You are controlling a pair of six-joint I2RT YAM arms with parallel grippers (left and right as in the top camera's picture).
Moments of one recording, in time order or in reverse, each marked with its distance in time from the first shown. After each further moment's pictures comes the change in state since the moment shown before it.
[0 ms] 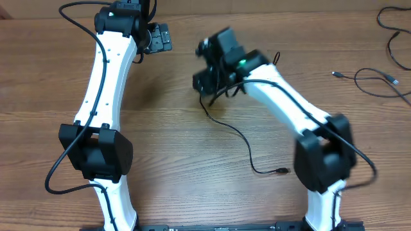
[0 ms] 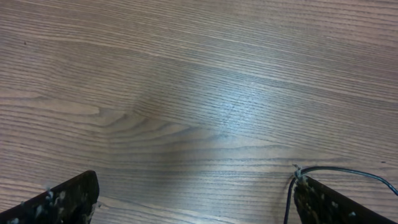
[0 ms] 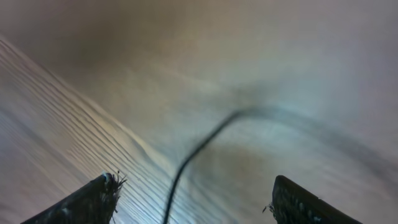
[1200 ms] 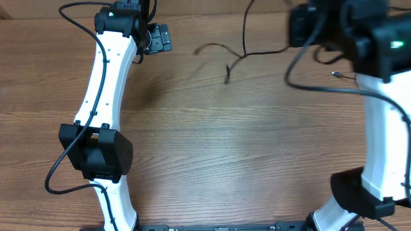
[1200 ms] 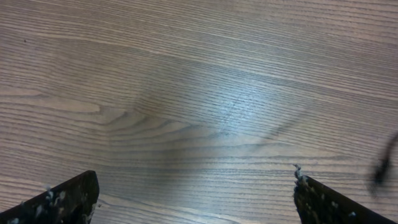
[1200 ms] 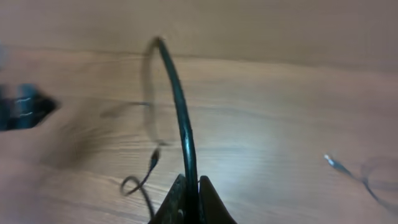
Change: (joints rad) left arm 0.000 0.000 0.000 -0.008 0.001 0.000; right arm -0.356 -0.259 0.817 -0.766 0.163 0.092
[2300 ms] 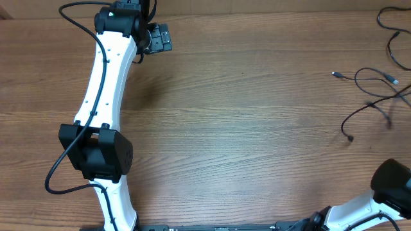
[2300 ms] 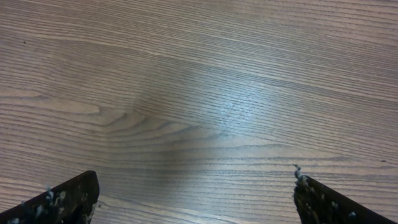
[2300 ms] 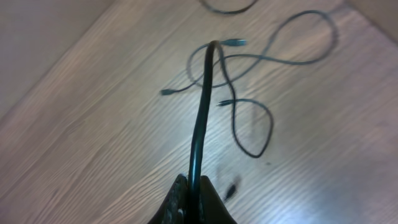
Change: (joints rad) left arm 0.000 0.000 0.000 0.005 0.000 0.000; right arm -0.747 0.029 -0.094 -0.151 -0.081 0.074
